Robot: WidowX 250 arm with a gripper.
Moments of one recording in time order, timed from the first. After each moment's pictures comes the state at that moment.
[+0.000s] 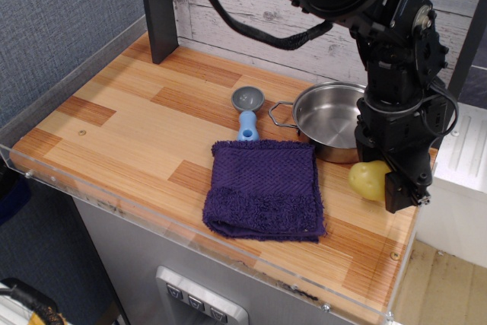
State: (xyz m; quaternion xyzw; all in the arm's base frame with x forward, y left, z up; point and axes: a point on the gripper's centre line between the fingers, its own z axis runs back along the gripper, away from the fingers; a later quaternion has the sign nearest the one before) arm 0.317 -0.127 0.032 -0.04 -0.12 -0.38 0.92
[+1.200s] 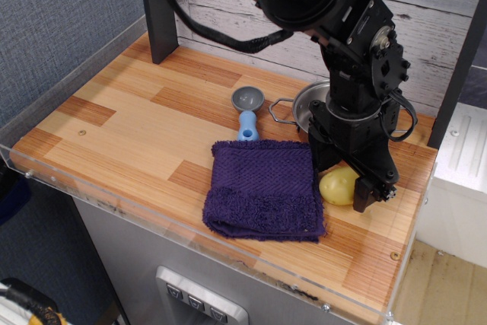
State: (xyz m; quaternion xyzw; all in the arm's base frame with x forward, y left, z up) arm 0.314 -0.092 0.026 0.00 -0.13 -0.26 0.96
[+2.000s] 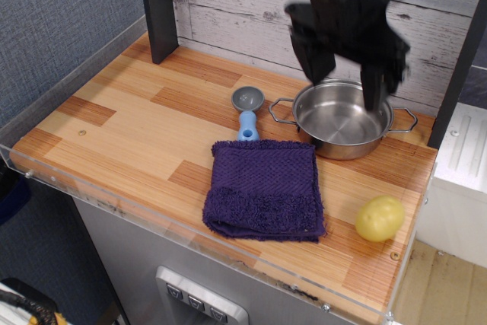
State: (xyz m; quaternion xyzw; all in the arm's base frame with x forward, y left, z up) arm 0.316 -0.073 0.134 -0.06 -0.19 -0.15 0.97
